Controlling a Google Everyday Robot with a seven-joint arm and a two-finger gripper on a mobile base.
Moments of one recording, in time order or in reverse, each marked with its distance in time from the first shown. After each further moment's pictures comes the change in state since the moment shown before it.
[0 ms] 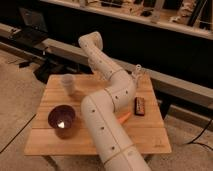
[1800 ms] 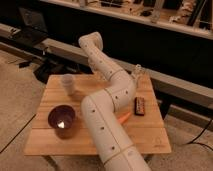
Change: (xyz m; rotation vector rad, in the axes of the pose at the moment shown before) arm -0.001 0.002 0.001 0.000 0.002 -0.003
